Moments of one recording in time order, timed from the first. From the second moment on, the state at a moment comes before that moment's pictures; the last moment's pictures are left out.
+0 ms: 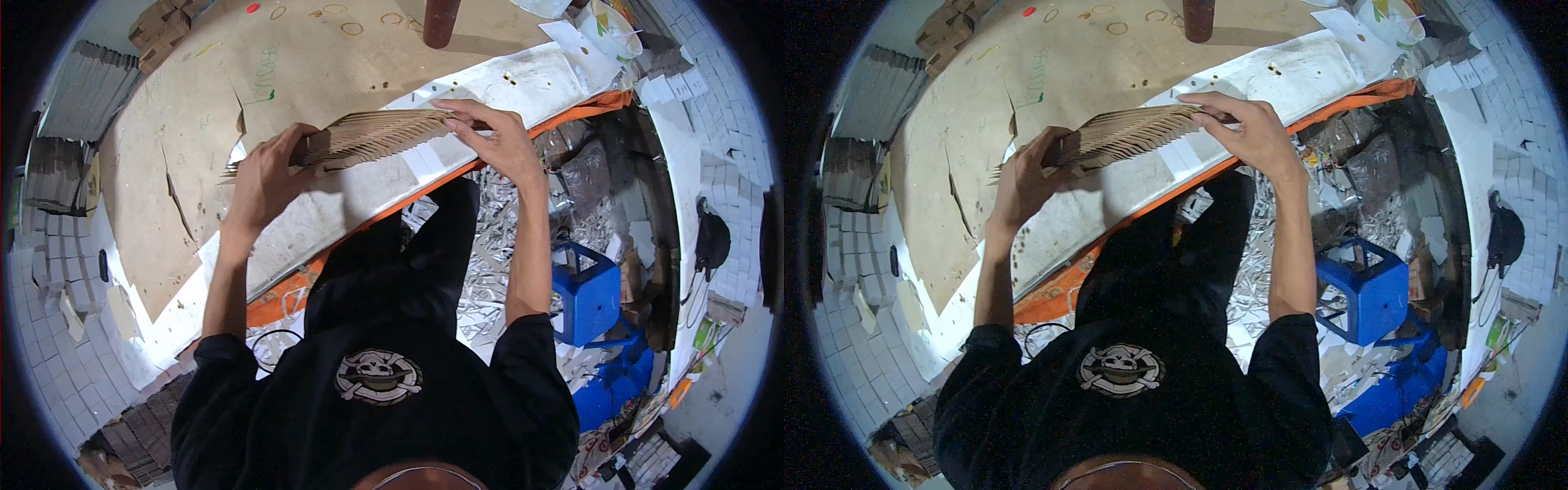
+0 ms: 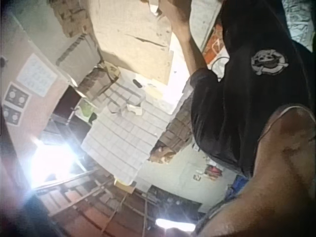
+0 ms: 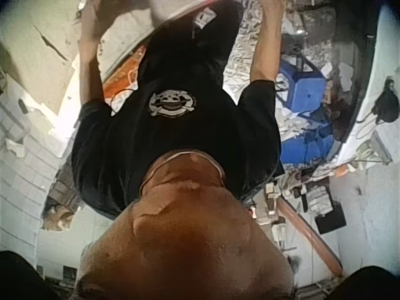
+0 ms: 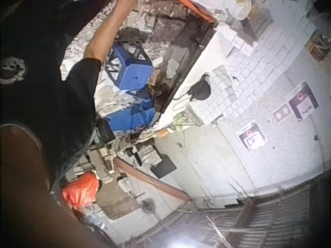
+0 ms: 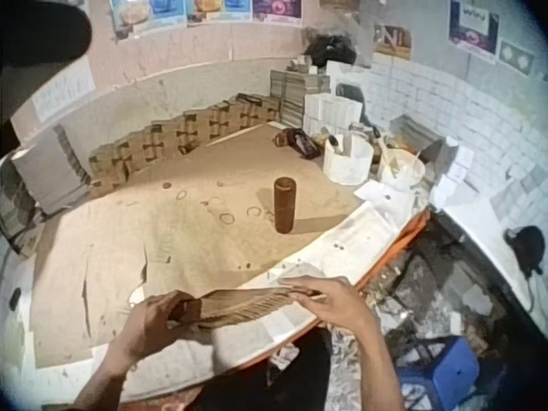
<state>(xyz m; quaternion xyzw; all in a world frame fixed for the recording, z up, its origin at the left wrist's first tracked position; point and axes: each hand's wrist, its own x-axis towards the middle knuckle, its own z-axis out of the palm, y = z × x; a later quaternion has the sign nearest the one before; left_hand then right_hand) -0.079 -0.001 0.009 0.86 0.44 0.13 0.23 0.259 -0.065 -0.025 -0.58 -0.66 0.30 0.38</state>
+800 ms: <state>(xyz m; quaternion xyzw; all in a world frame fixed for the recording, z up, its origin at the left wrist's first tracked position) -0.079 0.006 0.011 0.88 0.42 0.13 0.19 0.244 -0.043 -0.025 -0.59 -0.67 0.32 0.32</state>
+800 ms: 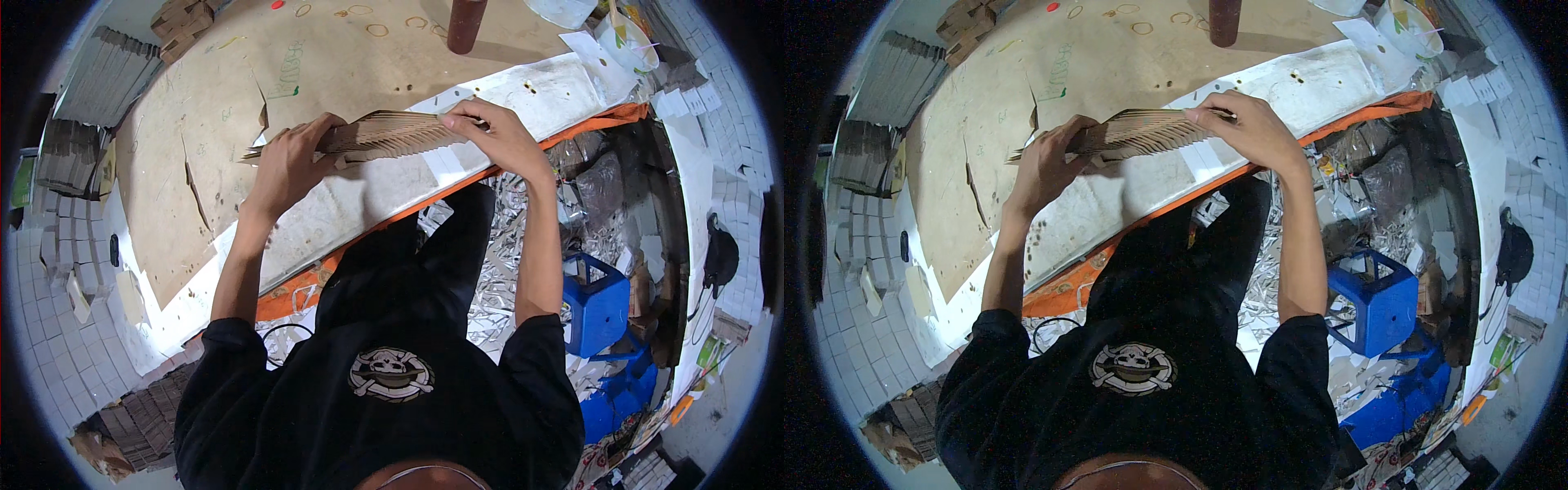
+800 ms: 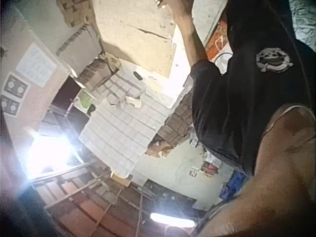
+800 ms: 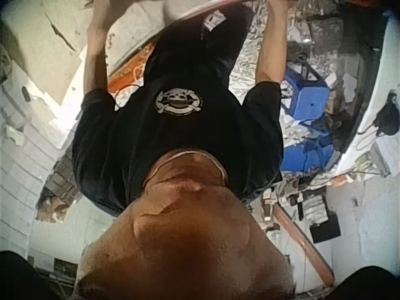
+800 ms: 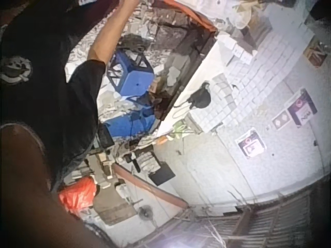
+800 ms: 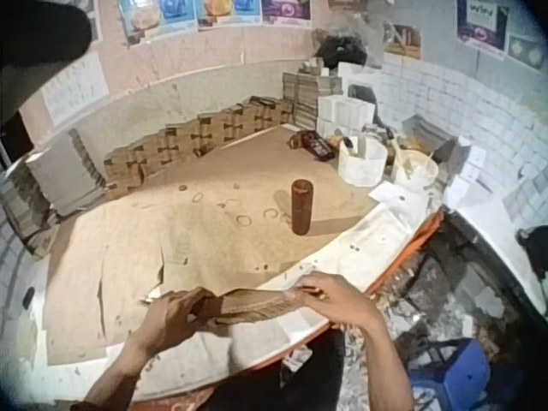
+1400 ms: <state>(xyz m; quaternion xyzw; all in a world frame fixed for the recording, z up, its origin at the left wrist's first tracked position) -0.066 0.028 0.032 0.77 0.45 0.10 0.45 0.254 -0.082 -0.055 -0.62 -0.42 0.46 0.49</state>
